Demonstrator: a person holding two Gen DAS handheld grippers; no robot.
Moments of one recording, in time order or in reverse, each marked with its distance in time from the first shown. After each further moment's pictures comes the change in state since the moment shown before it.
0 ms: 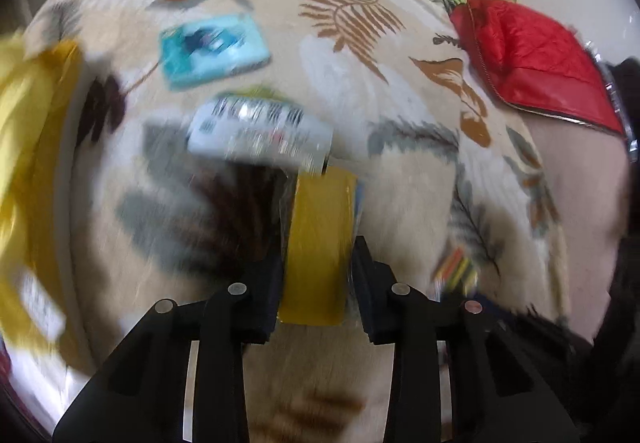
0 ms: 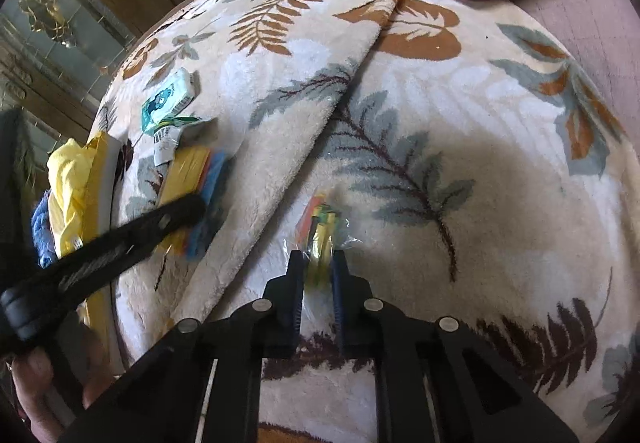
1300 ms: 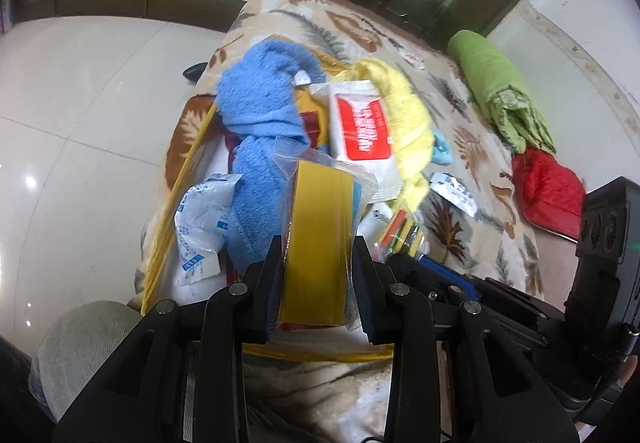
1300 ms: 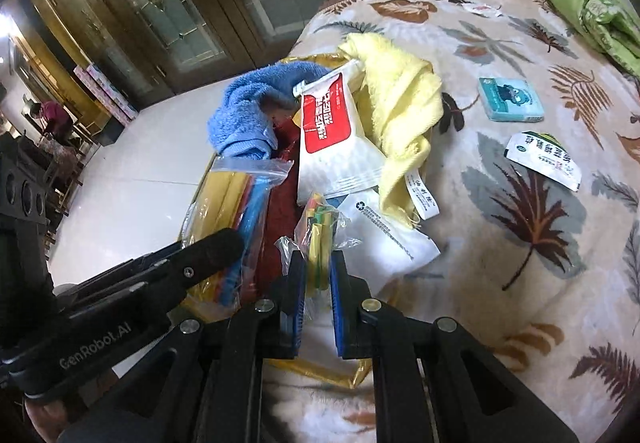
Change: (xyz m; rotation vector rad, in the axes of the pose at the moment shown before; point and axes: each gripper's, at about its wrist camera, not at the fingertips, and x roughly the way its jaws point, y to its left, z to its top) left arm -0.168 0.165 -0.105 -0.371 -0.302 0.089; right arm -0.003 0.247 -0.067 -0.526 0.030 0.263
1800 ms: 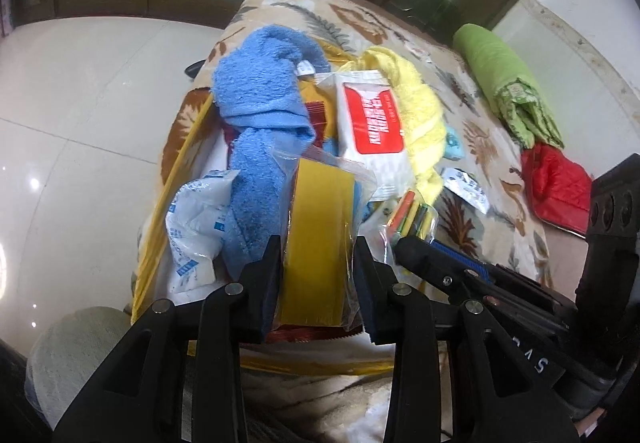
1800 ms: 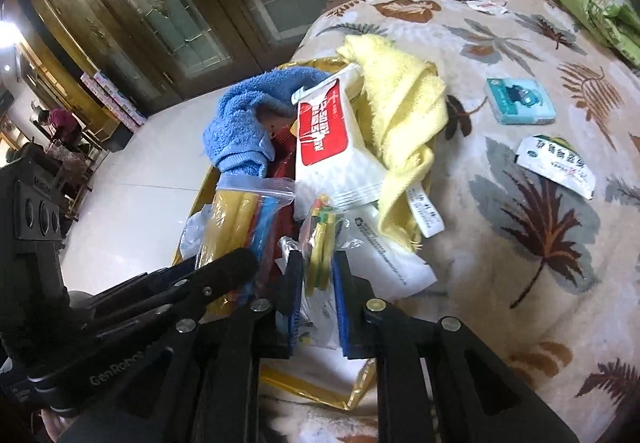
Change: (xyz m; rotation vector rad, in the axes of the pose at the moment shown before) left arm 0.010 0.000 -0.002 0.017 0.008 -0.001; right arm 0.001 -0.010 0.005 0.011 -0.018 0.043
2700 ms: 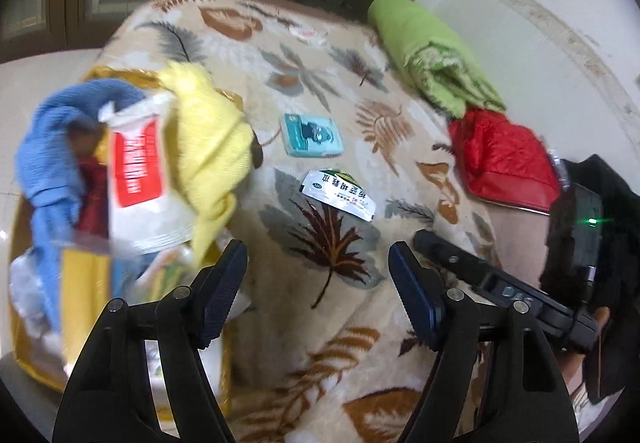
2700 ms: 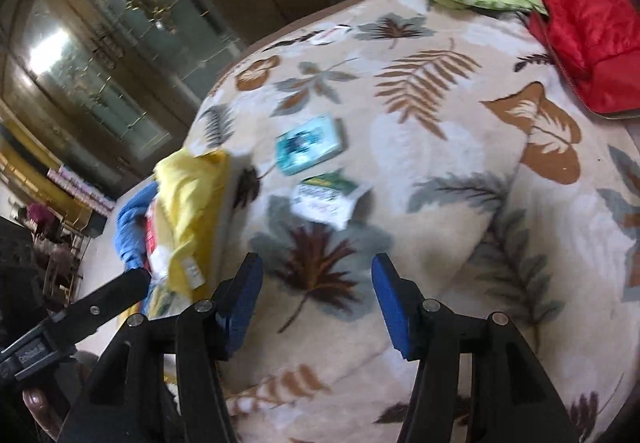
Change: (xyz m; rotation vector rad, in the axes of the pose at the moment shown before) left arm 0.044 -0.141 0.027 0.157 0.053 -0.133; right arm -0.086 -0.188 0.009 0.293 -0.133 -0.071
